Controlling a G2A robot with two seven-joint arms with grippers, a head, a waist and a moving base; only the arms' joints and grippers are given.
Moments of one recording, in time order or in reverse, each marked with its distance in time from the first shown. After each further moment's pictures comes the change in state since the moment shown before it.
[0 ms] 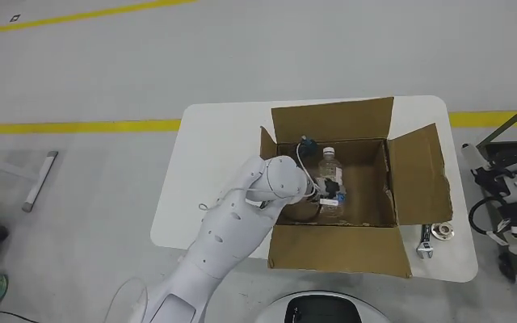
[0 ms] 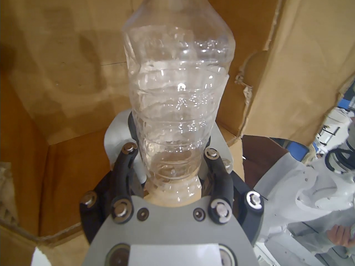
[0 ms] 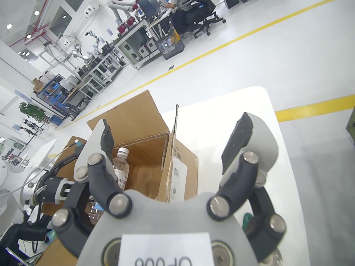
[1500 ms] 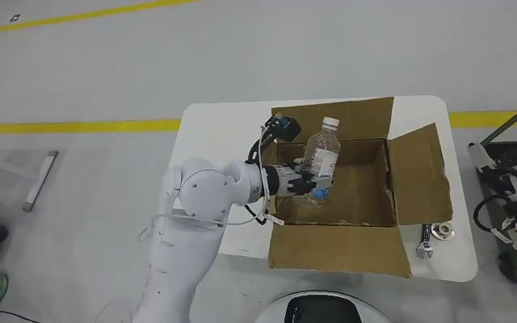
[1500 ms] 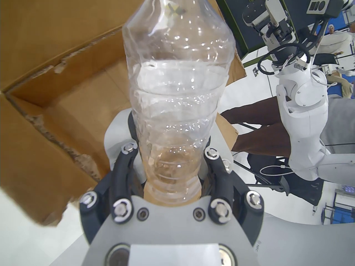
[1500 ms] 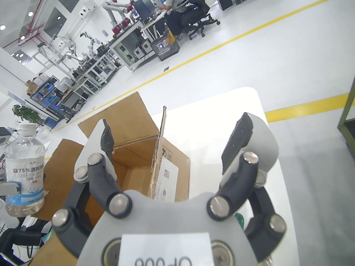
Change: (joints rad) left arm 0.165 0.084 -0.342 -0.414 -0.002 -0.593 -0.159; right arm 0.017 0.003 0.020 0.037 -0.005 -0.007 -0.002
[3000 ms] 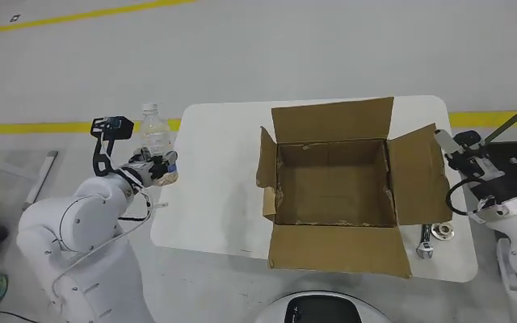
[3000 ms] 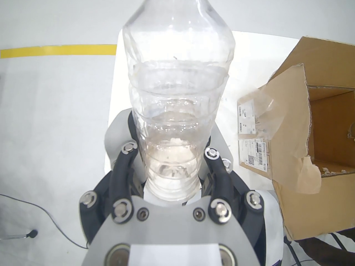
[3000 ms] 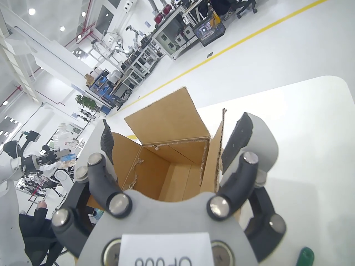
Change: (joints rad) left arm 0.194 0.042 -0.659 -0.278 0.654 -0.148 -0.158; right arm 0.195 0.001 -0.102 0.116 0.169 -0.121 0.146
